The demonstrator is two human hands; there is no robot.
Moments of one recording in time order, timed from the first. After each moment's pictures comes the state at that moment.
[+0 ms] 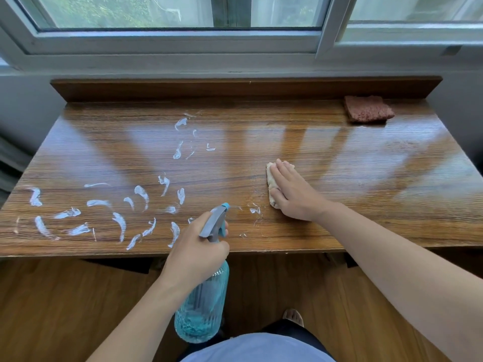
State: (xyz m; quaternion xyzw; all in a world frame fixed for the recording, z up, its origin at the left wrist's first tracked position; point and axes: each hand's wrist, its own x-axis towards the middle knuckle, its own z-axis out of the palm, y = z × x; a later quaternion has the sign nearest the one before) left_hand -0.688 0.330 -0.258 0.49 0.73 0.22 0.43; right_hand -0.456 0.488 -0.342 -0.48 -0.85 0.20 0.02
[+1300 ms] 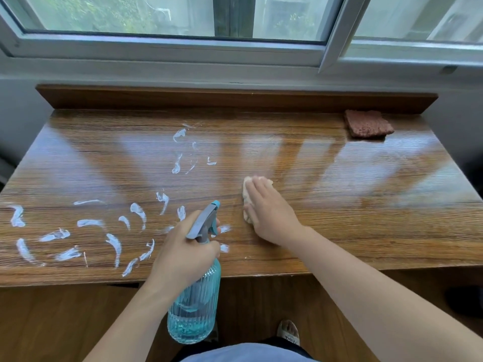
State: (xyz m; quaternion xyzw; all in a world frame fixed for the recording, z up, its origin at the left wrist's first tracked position) left_hand -0.728 0.369 -0.258 0.47 0.70 0.28 0.45; right_hand -0.534 0.478 -0.344 -0.50 -0.86 0.10 0.08
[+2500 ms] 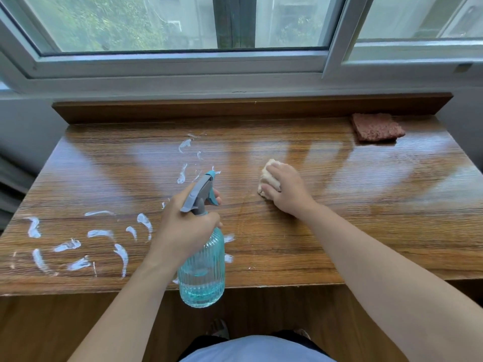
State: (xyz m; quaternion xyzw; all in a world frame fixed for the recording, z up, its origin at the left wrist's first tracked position) left_hand -0.726 0.414 -0.224 0.47 0.71 0.33 0.41; right_hand -0.502 0.561 -0.353 -0.54 -0.80 0.19 0.17
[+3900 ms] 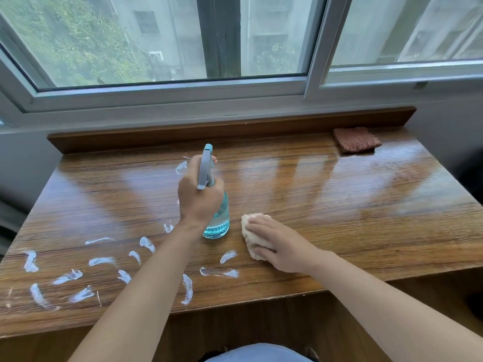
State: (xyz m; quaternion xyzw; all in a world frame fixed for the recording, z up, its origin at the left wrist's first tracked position) left_hand -0.732 0.510 -0.269 0.59 0.62 0.49 0.16; right_hand -0.508 0.462 -0.335 -0.43 -0.86 0.27 0.11
